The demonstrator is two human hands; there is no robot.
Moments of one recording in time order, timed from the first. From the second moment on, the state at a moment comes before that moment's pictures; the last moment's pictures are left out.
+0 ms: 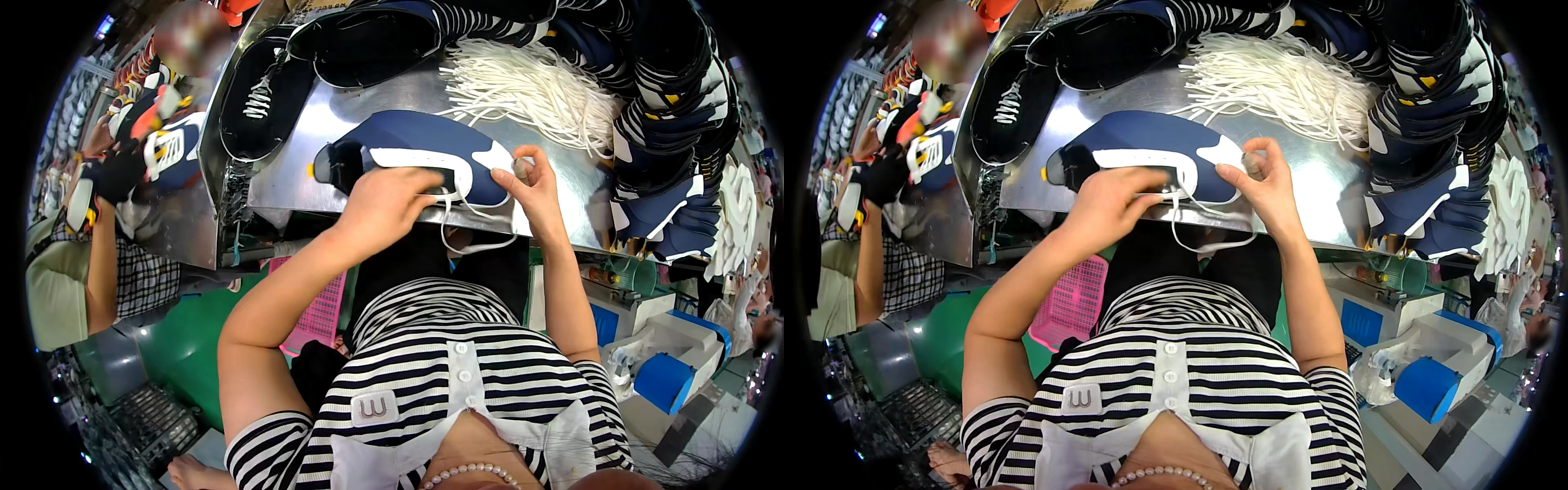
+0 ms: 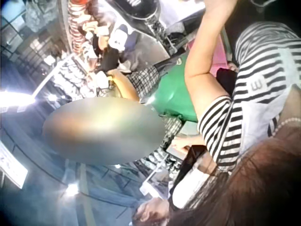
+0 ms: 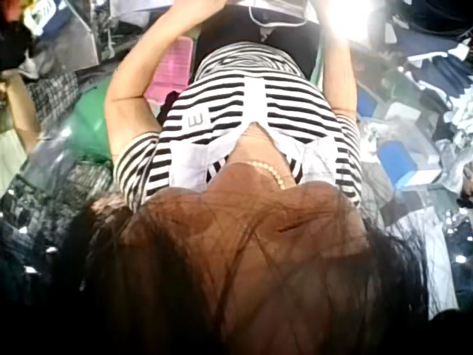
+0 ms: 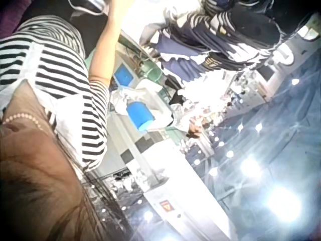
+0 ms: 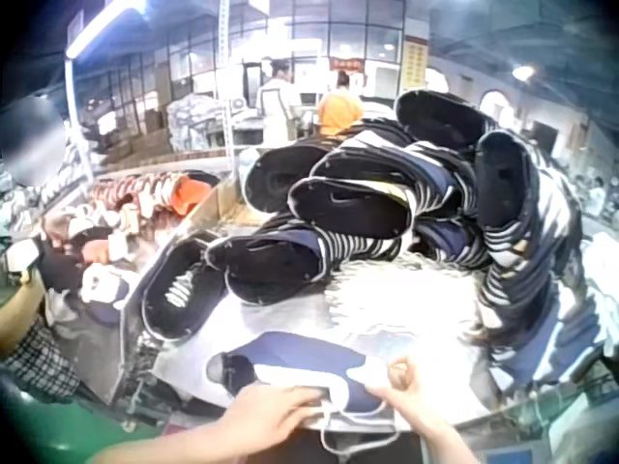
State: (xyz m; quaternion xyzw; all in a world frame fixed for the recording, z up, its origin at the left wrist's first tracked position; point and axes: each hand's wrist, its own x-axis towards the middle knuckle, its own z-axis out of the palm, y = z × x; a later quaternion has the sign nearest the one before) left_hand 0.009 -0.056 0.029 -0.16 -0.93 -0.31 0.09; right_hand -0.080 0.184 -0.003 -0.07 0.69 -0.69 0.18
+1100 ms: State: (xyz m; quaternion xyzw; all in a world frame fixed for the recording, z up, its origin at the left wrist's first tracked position) left_hand -0.026 -0.097 0.039 -0.09 -0.95 -0.30 0.09; right_hand -0.083 0.177 -0.026 -0.06 0.72 -0.65 0.23
